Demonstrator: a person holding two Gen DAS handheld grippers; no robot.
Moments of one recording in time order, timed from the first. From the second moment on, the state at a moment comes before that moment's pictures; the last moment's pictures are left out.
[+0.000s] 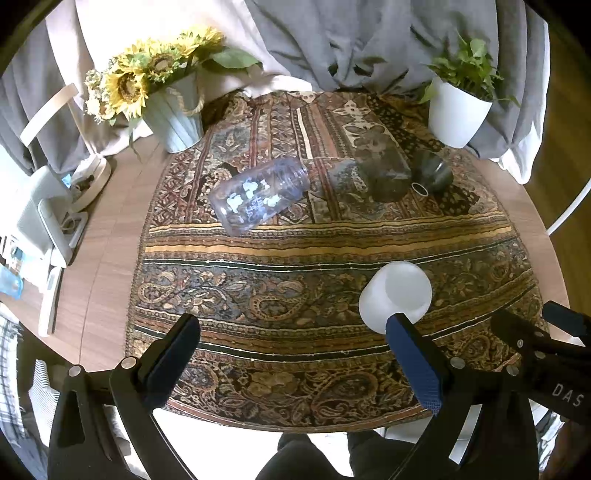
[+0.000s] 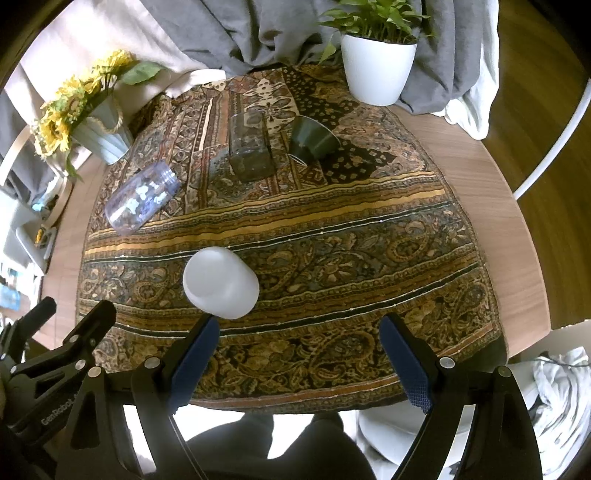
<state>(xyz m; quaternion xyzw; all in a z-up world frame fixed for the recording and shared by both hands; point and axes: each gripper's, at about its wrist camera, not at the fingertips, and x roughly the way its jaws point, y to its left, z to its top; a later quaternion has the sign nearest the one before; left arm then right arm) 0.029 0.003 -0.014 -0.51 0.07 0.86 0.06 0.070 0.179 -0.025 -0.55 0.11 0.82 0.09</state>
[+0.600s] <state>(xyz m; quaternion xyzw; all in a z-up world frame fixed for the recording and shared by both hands) 0.027 0.002 -0.015 -0.51 0.07 0.85 0.06 0.066 0.177 -0.026 -0.55 0.11 0.82 0.09</state>
